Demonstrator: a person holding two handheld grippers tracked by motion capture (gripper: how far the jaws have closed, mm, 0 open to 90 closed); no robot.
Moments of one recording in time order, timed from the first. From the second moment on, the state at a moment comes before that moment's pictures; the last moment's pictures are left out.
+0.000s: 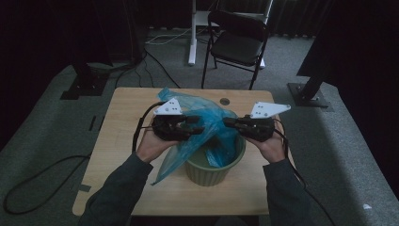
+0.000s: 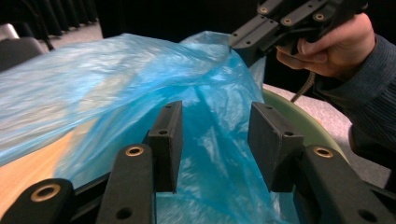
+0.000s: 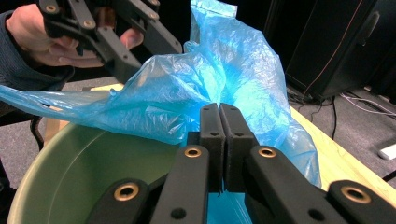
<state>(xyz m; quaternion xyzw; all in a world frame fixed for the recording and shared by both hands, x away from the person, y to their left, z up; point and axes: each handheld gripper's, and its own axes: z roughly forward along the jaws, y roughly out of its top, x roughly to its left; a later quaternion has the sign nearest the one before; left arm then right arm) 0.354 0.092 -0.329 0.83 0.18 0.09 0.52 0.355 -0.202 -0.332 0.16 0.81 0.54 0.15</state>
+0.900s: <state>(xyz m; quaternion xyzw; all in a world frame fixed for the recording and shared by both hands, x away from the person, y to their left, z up) 0.359 0.143 -0.342 0.83 0.25 0.13 0.48 0.350 -0.222 -0.339 0.18 0.81 0.54 0.16</state>
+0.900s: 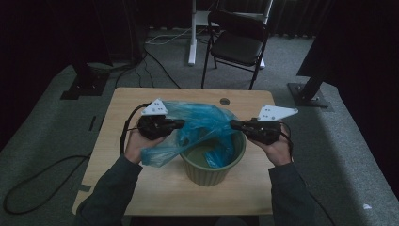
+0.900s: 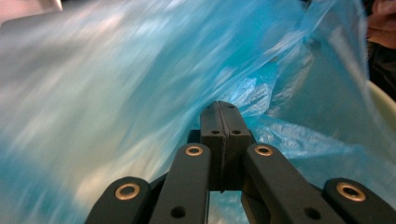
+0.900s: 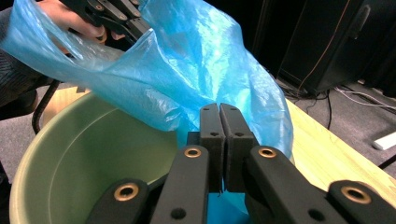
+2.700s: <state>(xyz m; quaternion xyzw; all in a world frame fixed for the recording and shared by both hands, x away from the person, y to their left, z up) 0.357 0.164 -0.345 0.82 0.26 0.15 0.48 0.349 -0.222 -0.311 0.18 0.79 0.56 0.19</state>
